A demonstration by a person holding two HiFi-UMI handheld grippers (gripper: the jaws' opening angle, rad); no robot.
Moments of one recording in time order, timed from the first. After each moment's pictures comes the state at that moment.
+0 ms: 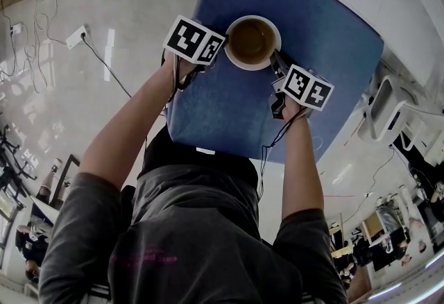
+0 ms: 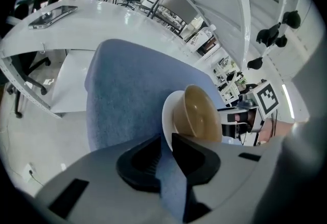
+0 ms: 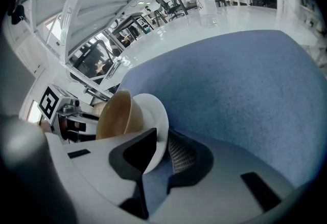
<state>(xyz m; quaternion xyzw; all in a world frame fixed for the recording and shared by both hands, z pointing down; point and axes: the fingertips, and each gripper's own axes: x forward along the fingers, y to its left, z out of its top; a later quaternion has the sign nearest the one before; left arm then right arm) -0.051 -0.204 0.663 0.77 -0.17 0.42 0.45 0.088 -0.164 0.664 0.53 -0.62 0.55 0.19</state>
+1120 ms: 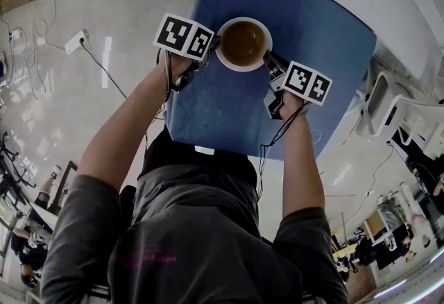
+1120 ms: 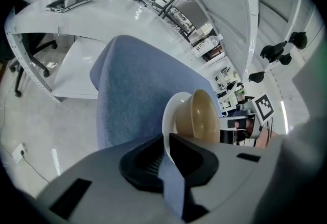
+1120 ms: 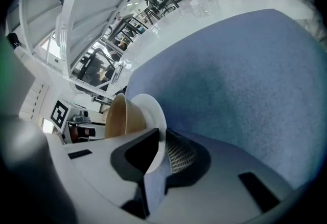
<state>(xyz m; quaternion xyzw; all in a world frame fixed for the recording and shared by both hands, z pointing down) -0.064 -0.195 0.648 0.74 -0.18 0.39 0.52 0.070 -0.154 0.649 0.50 -0.60 0.61 0.14</state>
